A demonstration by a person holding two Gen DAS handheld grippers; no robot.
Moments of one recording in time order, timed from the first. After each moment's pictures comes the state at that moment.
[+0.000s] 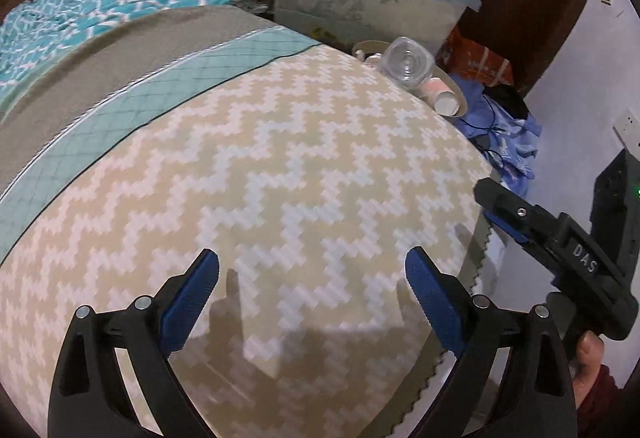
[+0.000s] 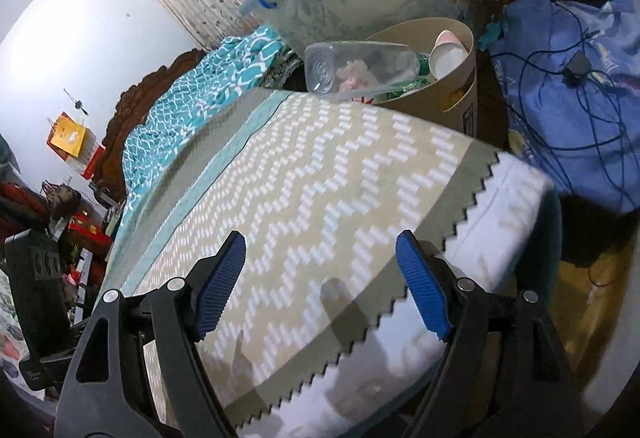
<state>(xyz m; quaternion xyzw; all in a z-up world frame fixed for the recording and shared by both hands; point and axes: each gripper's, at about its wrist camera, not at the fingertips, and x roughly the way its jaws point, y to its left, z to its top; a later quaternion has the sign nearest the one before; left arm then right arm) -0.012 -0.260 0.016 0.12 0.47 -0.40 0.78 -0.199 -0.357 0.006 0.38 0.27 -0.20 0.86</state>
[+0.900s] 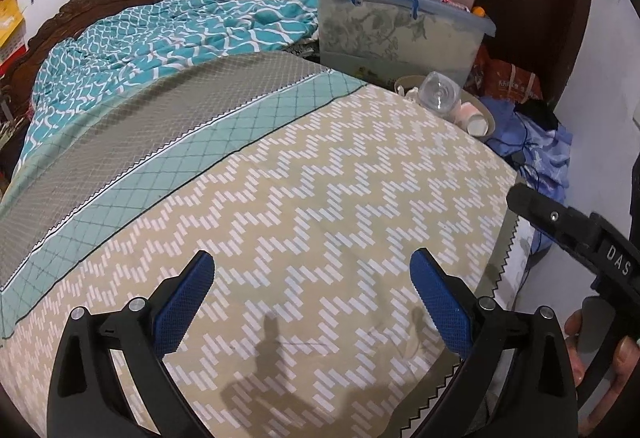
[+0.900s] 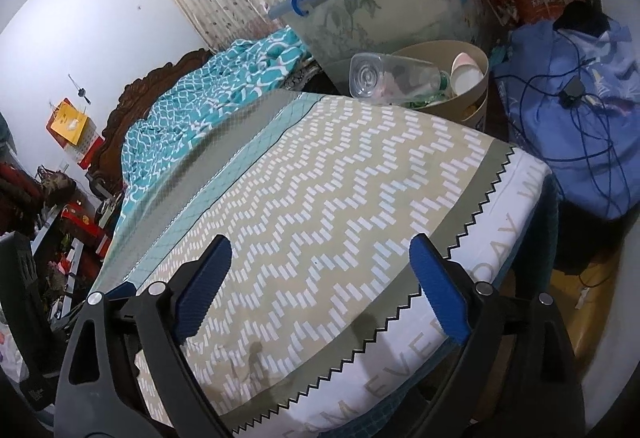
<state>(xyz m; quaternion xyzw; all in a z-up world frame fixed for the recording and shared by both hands) -0.032 -0.205 0.054 0.14 0.39 -0.34 0.84 -0.202 -0.305 0.041 0.34 0.25 -0.22 0.88</state>
